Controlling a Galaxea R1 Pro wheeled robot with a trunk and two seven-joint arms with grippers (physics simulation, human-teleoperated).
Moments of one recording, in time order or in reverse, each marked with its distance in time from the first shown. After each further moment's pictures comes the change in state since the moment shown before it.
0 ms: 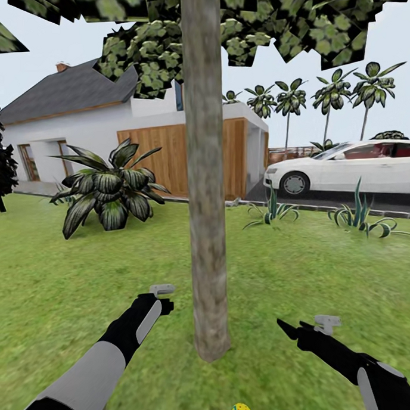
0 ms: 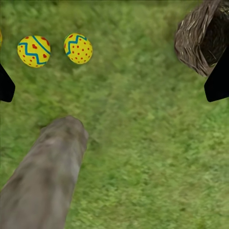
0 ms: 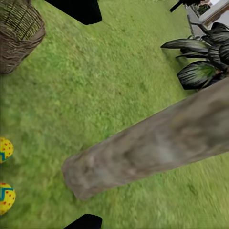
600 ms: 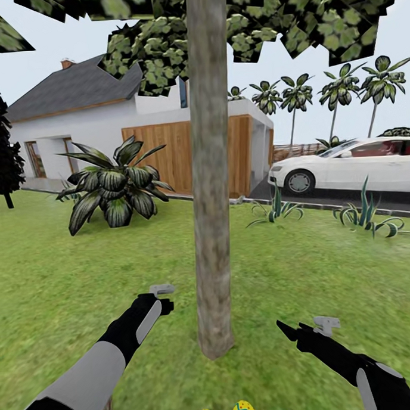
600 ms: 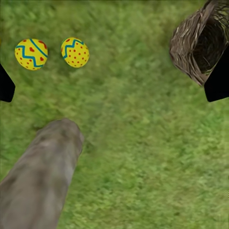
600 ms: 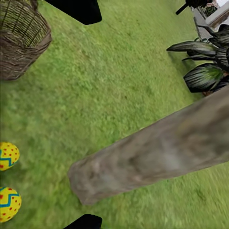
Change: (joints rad) left arm 0.000 0.000 0.000 0.000 0.000 0.000 0.000; right arm -0.001 0.000 0.000 0.015 0.001 0.000 -0.001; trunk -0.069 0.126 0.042
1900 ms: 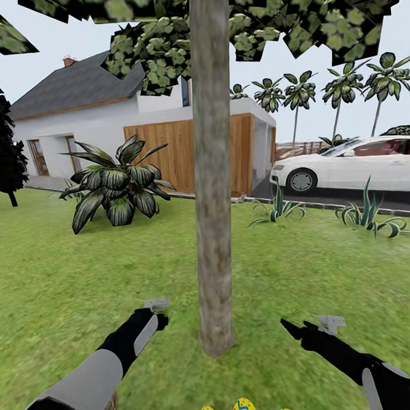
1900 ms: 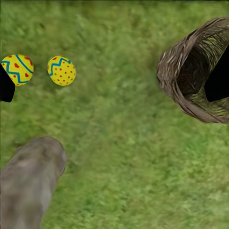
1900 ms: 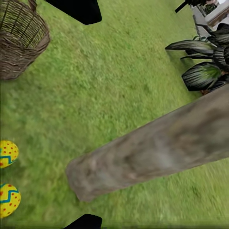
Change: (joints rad) left arm 0.012 0.007 0.000 0.152 0.000 -0.097 -0.009; right arm 0.002 -0.012 -0.017 -0.018 -0.002 -0.001 0.003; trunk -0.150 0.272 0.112
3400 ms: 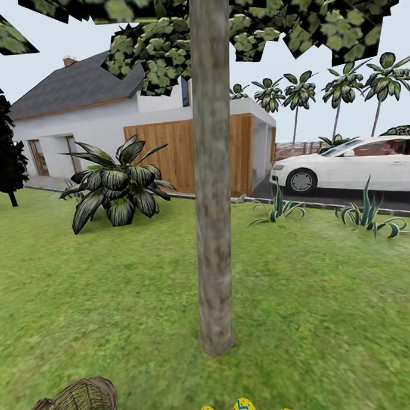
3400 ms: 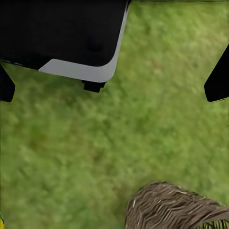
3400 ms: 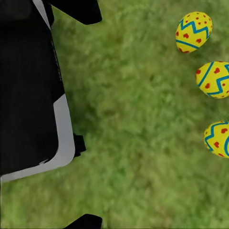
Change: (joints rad) left arm 0.555 0.010 -0.001 0.347 -0.005 -0.559 -0.090; right arm 0.066 -0.062 0.008 1.079 0.134 -0.490 -0.524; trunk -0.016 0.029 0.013
